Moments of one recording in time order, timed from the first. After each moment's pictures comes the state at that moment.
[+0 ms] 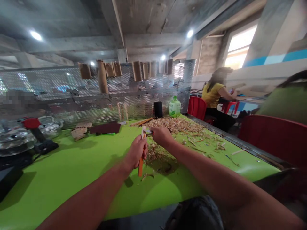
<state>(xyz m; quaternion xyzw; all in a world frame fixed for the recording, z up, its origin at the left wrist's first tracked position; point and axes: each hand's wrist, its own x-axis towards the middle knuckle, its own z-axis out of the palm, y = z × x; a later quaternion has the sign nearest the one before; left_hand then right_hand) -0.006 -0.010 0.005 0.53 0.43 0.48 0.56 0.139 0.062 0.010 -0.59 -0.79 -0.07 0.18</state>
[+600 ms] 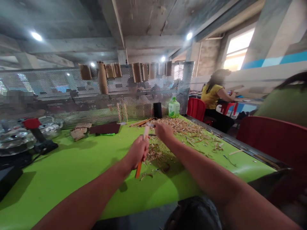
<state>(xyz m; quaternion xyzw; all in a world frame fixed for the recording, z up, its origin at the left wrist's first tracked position) -0.003 -0.025 0.014 0.56 0.39 0.43 0.59 0.164 0.094 0.011 -0.65 -0.73 -0.08 0.21</state>
